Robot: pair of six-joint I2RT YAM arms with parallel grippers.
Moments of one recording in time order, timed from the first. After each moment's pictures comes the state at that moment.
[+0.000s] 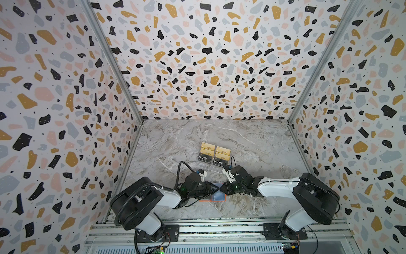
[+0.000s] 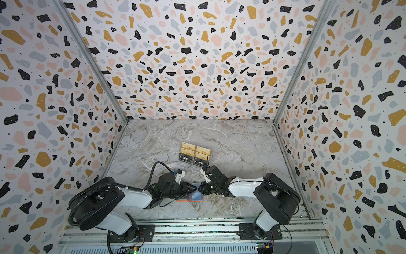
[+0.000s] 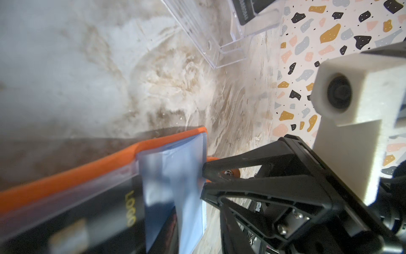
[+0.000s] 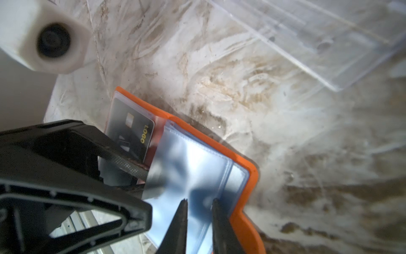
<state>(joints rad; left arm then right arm) -0.77 1.53 0.30 0.63 0.43 -1.13 0.86 1.54 0.60 0.06 -0.30 0.58</state>
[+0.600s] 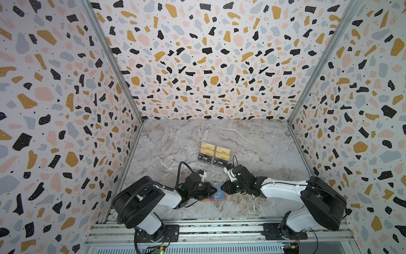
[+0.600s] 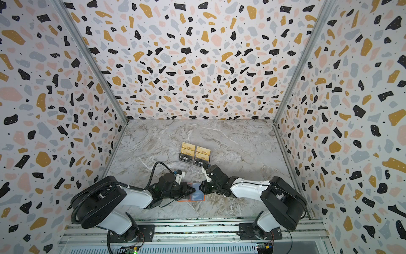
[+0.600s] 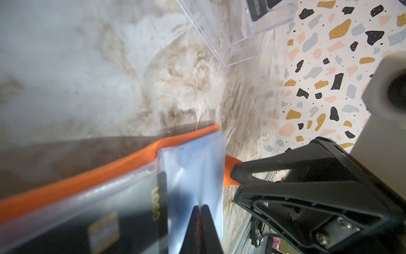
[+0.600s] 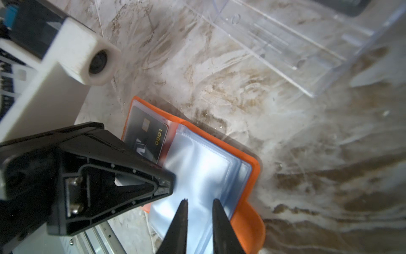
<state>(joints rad) -0.76 1.54 0.30 0.62 0.42 -1.11 0.86 1.47 0.60 0.02 -0.27 0.59</state>
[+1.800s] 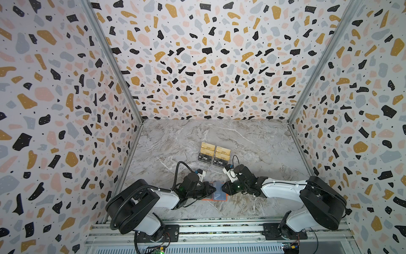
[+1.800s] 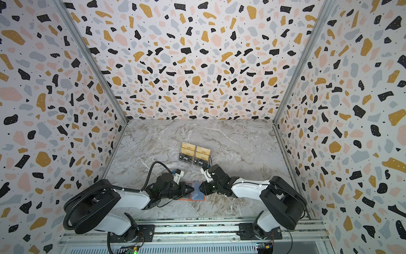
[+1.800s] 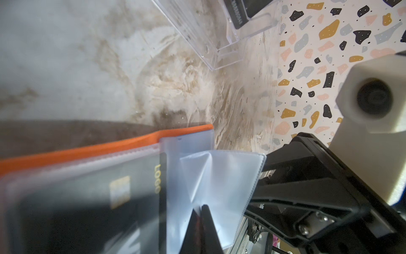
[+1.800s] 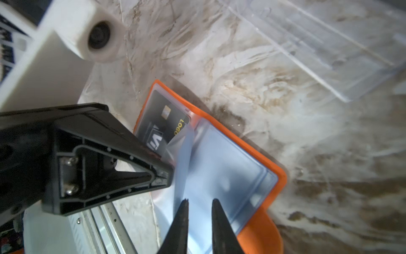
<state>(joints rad) -0.75 1.48 0.29 0.59 0.44 -1.09 0.84 1.48 0.58 0.08 -0.37 0.52</state>
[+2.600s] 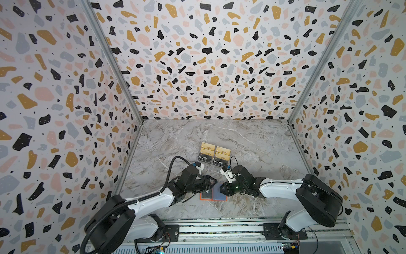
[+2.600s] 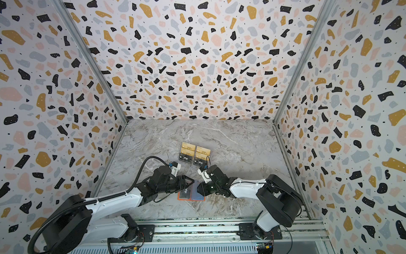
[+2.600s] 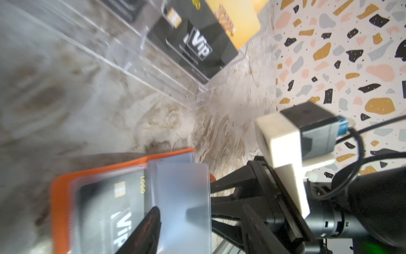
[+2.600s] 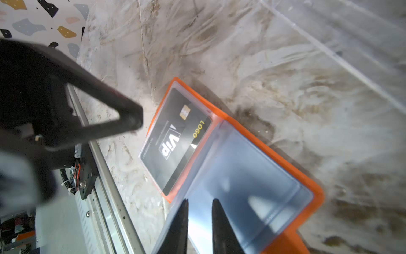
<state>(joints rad) -0.68 1.16 0.47 0.06 0.29 -0.95 0.87 1.52 0.60 0.13 -0.41 0.51</state>
